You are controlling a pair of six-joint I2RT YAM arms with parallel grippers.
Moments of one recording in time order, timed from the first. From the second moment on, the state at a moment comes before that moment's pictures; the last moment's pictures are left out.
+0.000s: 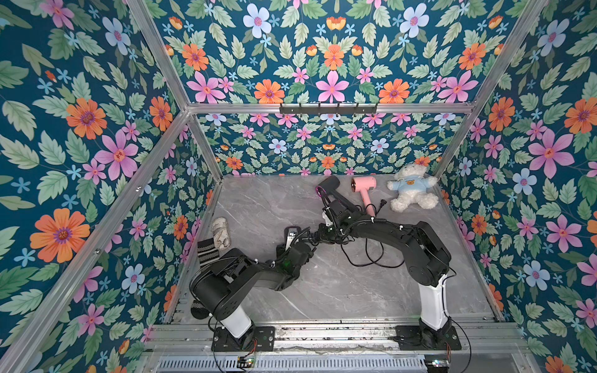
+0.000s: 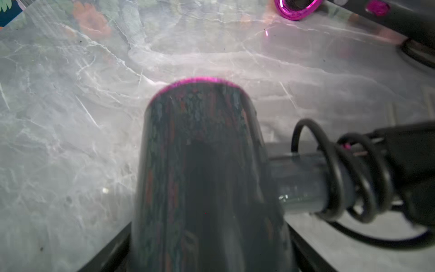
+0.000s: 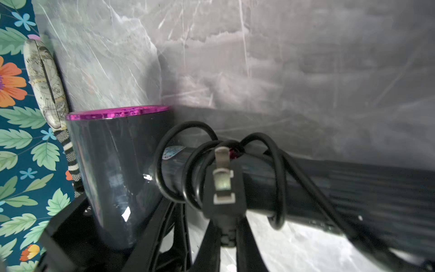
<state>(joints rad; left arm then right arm) -0.74 1.63 0.50 0.43 -0.63 -0.42 0.69 2.04 1.46 -0.45 -0.26 0.76</state>
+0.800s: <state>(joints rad) -0.54 1.78 0.78 0.16 -0.55 -0.40 0.51 1.90 1.48 -0.71 -0.29 0.59</state>
